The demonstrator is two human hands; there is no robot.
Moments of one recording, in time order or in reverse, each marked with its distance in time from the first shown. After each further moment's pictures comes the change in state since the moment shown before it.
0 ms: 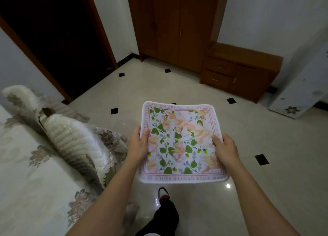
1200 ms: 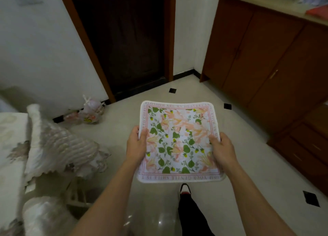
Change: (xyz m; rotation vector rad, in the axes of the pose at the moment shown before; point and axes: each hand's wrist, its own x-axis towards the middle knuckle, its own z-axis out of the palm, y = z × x) left_hand 0.521 0.041 -0.138 -0.111 0.529 -0.119; right_hand 0.441 -0.331 0.379 -0.154 -0.427 -0.229
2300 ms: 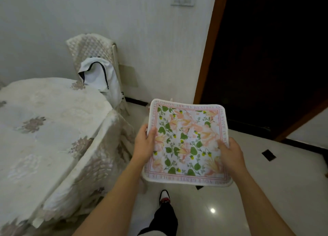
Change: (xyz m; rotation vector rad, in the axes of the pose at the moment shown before) left_hand 0.342 0.007 -0.180 -0.124 0.727 -0.185; right_hand 0.315 -0.281 0.393 -0.196 -0.670 -0.363
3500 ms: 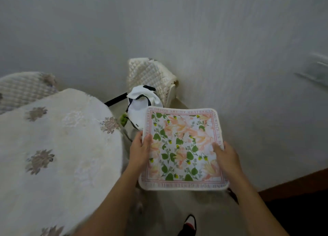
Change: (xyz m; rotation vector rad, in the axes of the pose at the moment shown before) left_hand 0.493 0.056 -0.088 -0.145 0.605 -0.166; right_hand 0.486 -0.309 0.350 -0.187 -0.571 -0.223
